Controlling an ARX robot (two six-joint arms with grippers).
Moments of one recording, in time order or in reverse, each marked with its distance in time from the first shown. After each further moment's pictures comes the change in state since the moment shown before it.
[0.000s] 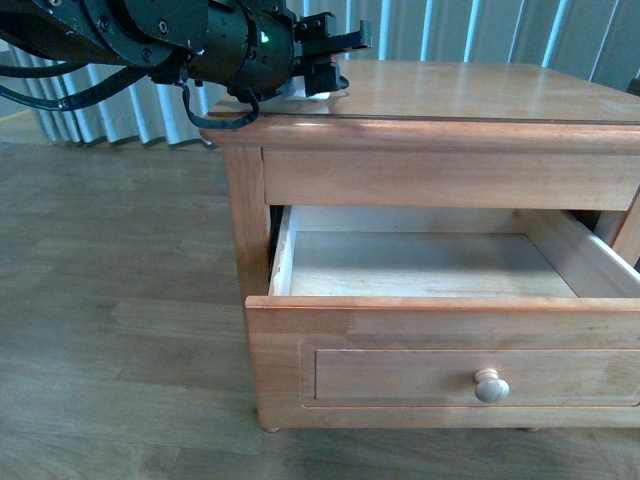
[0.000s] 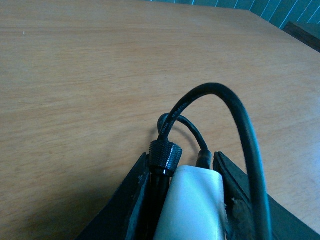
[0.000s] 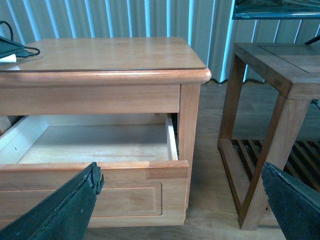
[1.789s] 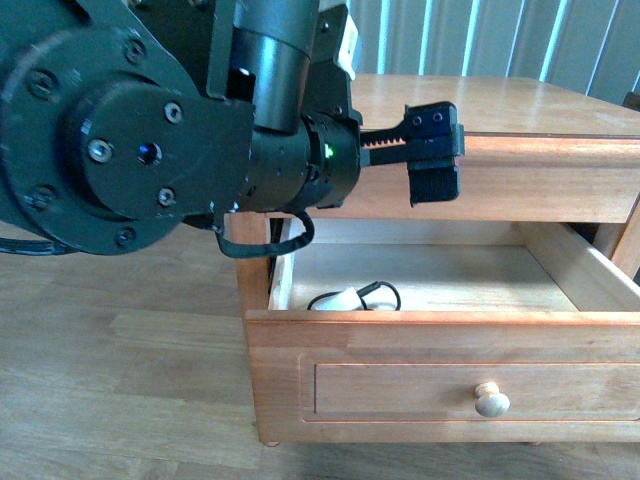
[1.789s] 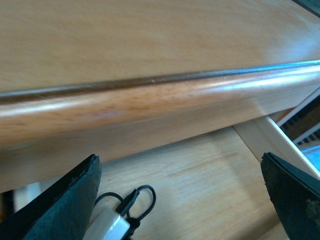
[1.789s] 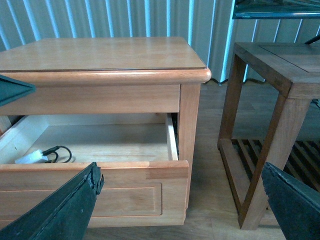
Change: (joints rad) left arm -0.188 -0.201 -0.444 0.184 -0.134 -0.101; right arm 0.000 0.000 0.000 0.000 0.000 0.000
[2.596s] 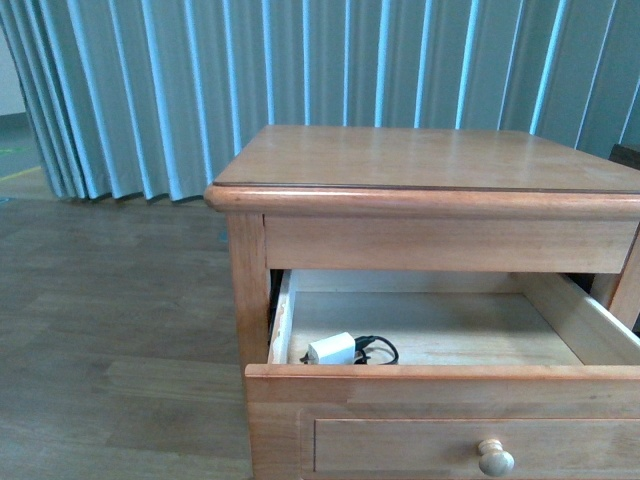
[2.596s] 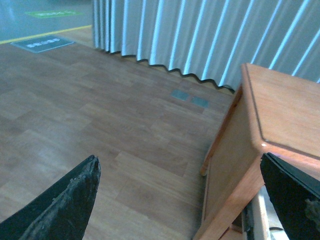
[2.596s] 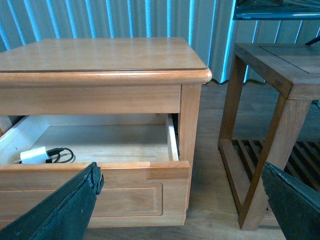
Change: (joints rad) left arm 0.076 -0.951 -0.657 -0.105 -0.741 0.012; right arm 0.000 0.000 0.000 0.000 0.000 0.000
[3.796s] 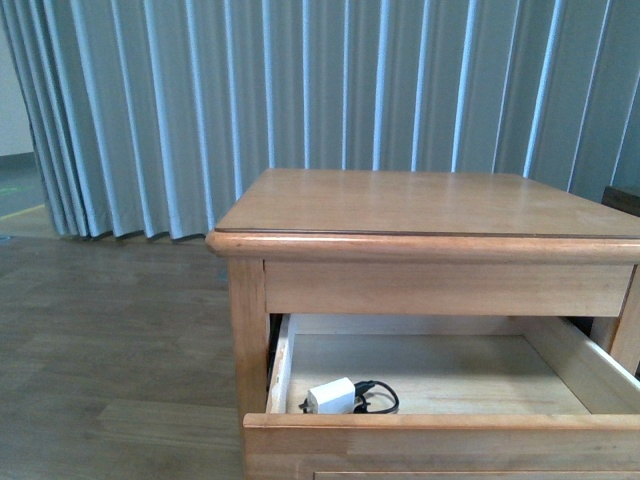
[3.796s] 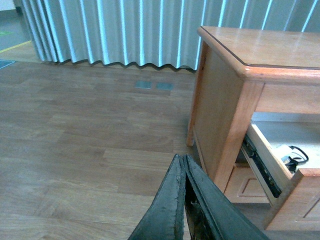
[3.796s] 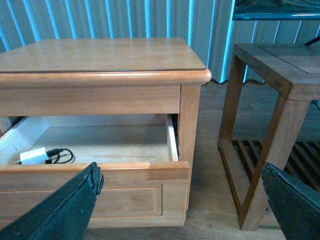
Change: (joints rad) left arm 0.434 -0.547 -0.419 -0.080 0.742 0.227; right arm 0.001 -0.001 0.000 0.000 0.003 0.000
